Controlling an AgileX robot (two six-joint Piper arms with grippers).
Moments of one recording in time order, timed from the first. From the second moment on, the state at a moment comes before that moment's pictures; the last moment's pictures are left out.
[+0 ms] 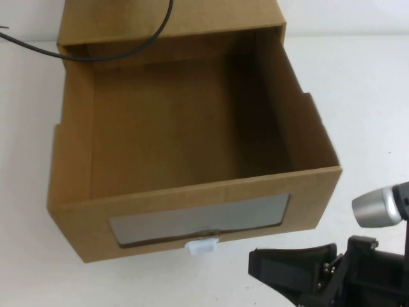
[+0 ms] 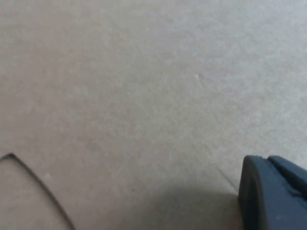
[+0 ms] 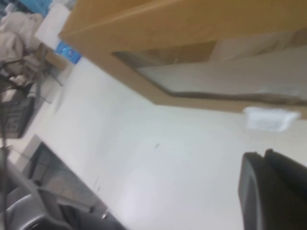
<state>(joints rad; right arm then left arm) 1.03 0.95 -0.55 1.59 0.10 -0.87 -0.15 2.00 -2.16 -0.61 0.90 0.66</state>
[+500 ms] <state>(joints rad) 1.03 0.91 -0.48 1.54 0.09 -0.87 -0.14 1.89 -2.15 -0.57 0.89 0.71</state>
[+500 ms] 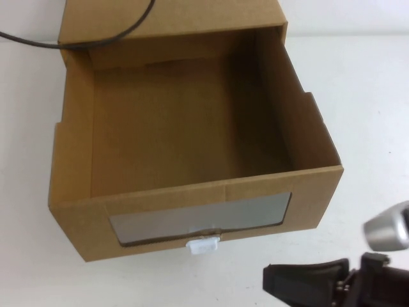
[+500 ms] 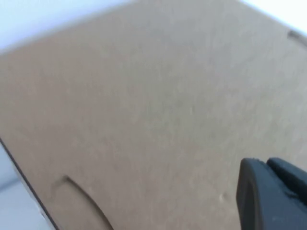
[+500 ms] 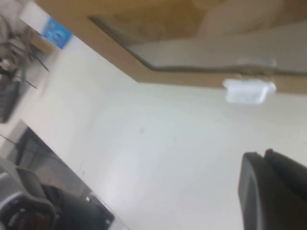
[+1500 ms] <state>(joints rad) 1.03 0.69 -0.68 1.75 -0.83 -1.81 -0.14 0.85 -0.98 -0.23 0.47 0.38</state>
